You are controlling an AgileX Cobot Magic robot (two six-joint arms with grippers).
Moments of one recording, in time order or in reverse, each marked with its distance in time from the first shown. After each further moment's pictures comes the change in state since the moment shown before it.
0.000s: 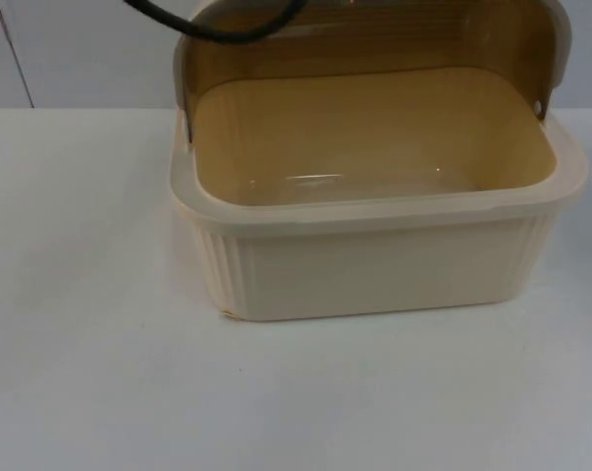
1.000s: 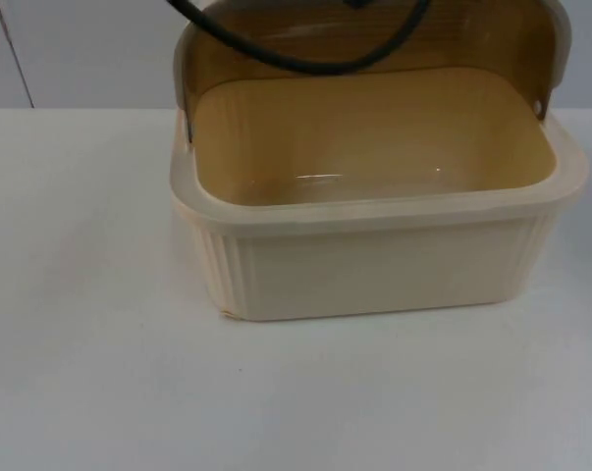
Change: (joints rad) right arm 0.000 0.000 0.000 -0.018 0.002 0.001; left arm 0.019 0.086 -0.028 -0.786 -0.093 0.544
